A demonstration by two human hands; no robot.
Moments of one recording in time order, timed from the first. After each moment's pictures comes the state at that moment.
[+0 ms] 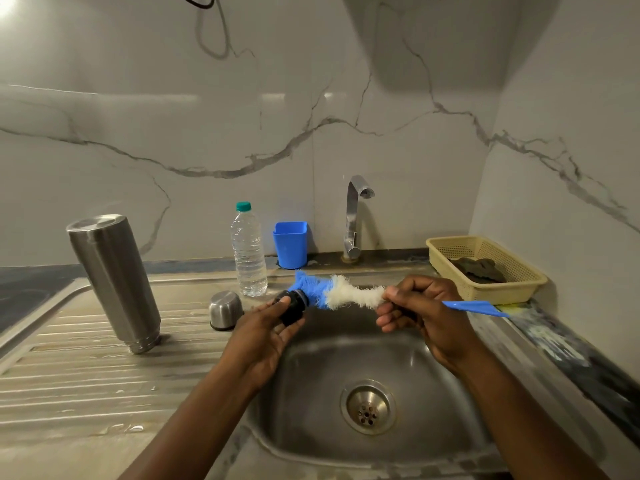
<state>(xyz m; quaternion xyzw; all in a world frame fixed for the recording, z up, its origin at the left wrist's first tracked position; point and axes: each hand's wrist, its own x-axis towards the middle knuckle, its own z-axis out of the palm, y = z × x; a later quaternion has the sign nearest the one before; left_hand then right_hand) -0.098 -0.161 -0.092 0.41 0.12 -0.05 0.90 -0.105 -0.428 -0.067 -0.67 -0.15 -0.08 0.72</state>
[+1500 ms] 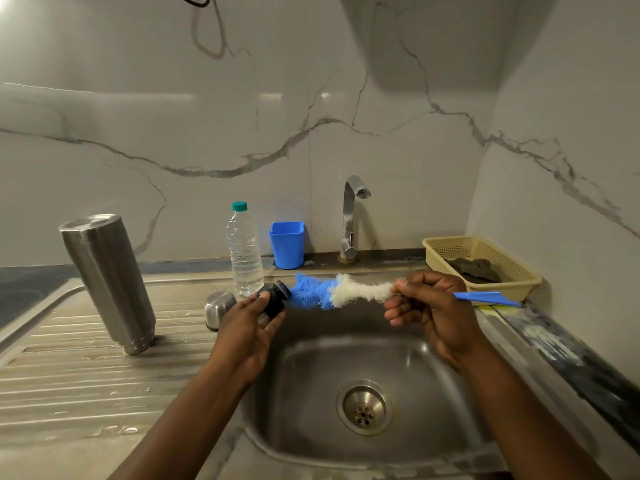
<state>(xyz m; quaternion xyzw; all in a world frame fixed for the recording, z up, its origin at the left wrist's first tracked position) -0.095 -0.159 -0.083 0.41 0.16 0.03 0.90 -0.099 -0.436 -0.065 -0.64 -0.11 -0.10 0.76</state>
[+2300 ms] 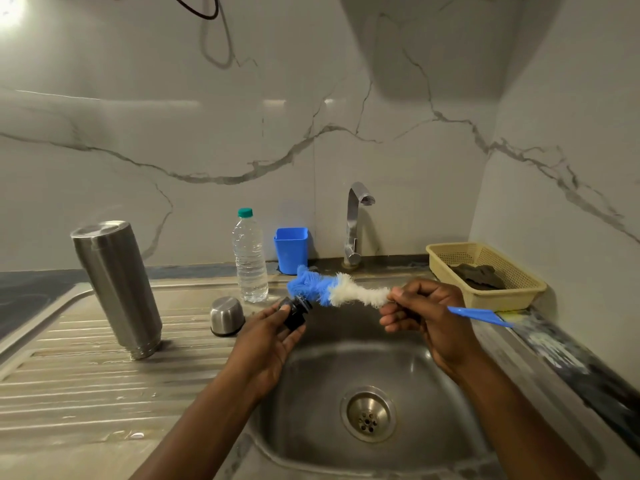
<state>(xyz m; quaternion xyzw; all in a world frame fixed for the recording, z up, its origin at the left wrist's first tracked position) -0.103 -0.170 -0.085 0.46 0.14 -0.02 0.88 -0.102 -0.428 -0.068 -0.66 -0.12 -0.11 0.73</state>
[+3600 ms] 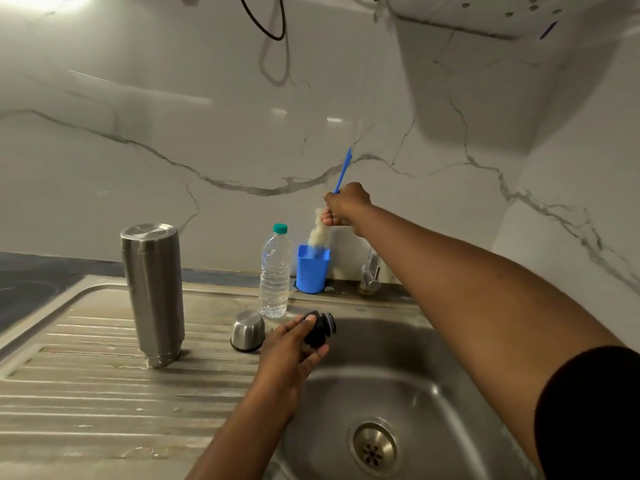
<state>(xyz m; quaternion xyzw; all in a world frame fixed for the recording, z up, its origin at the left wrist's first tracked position) -0.086 -0.150 -0.090 0.41 0.15 -0.02 0.90 0.105 -0.245 0.096 -0.84 -0.01 -0.11 0.53</state>
